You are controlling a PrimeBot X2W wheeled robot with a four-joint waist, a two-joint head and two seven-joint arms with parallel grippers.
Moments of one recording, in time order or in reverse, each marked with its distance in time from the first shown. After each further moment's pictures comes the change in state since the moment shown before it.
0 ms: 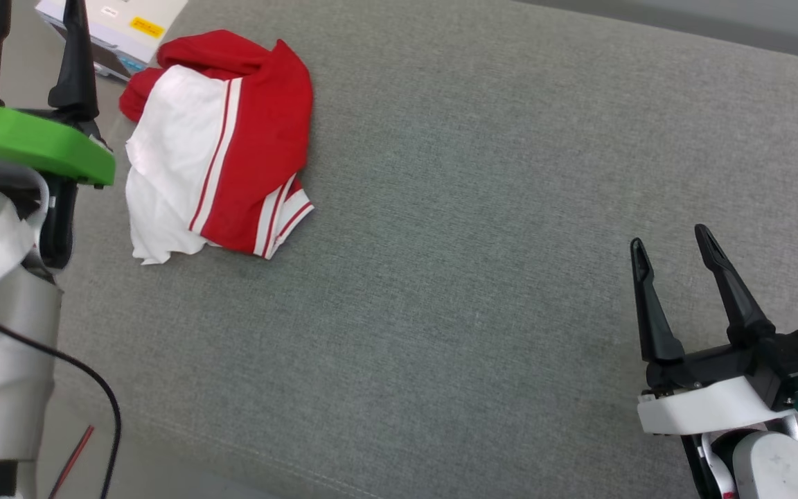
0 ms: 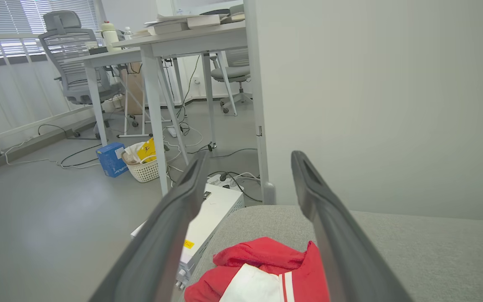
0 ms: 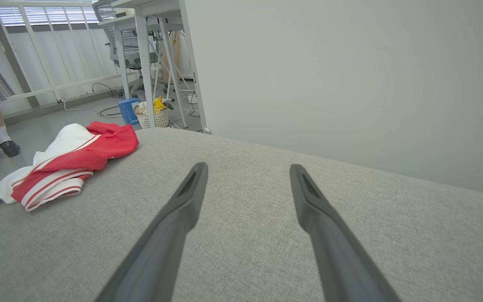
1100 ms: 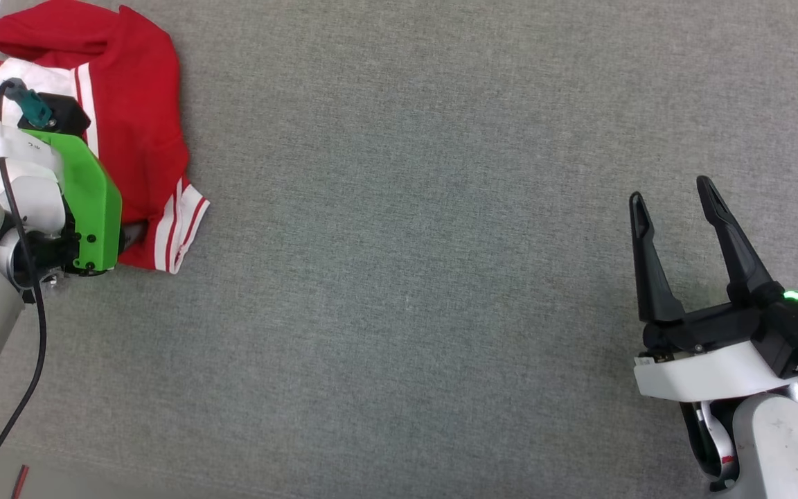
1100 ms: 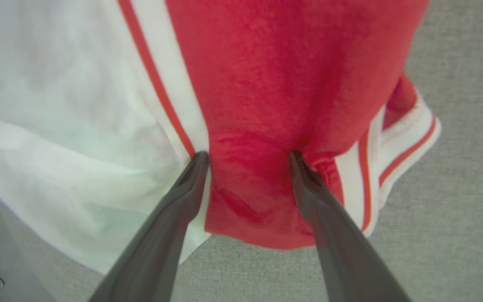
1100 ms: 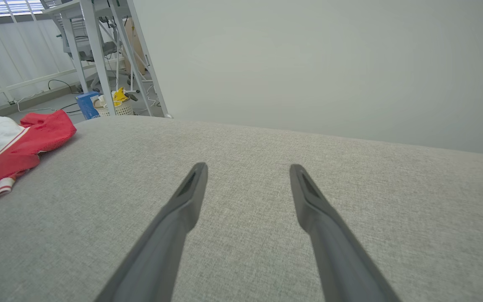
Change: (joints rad) left arm -0.225 0.272 -0.773 0.287 -0.620 0.000 0.915; right arm -0.098 -0.008 0.022 -0.010 0.024 0.000 0.000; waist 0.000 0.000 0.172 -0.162
